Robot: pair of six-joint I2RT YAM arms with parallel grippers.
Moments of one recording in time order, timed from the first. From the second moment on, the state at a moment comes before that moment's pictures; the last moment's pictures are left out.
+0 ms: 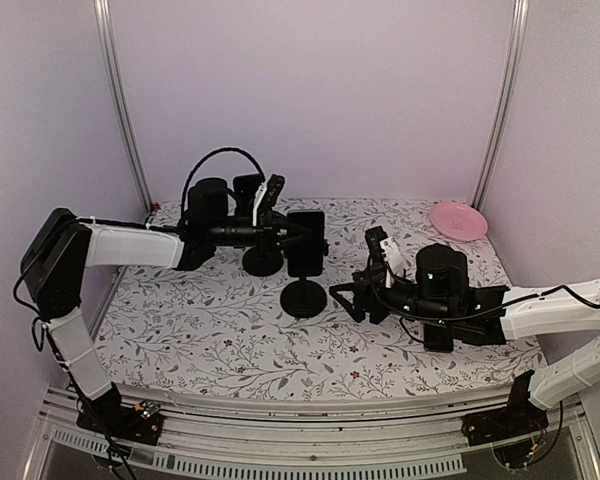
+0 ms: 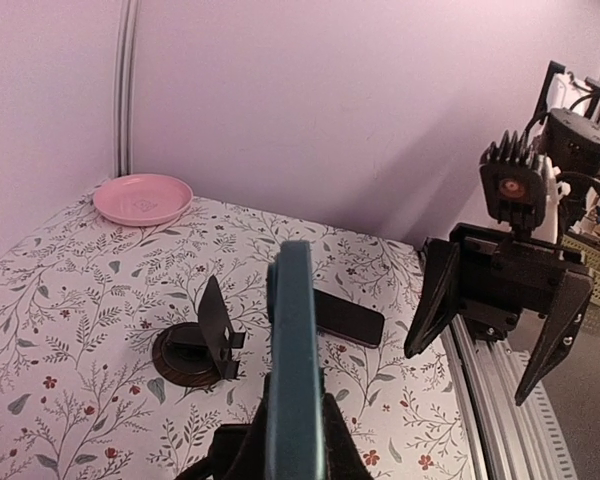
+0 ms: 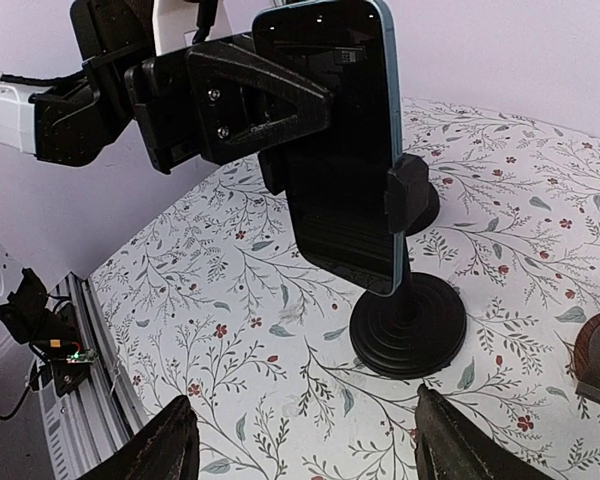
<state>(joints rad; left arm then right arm) -0.61 1.79 1.11 0.57 0.86 -0.09 1.00 1.28 0.66 0.34 0.07 0.36</state>
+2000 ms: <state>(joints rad) -0.02 1.63 0.94 0.57 1.14 -0.02 1.00 1.21 0.62 0.31 0.07 0.36</state>
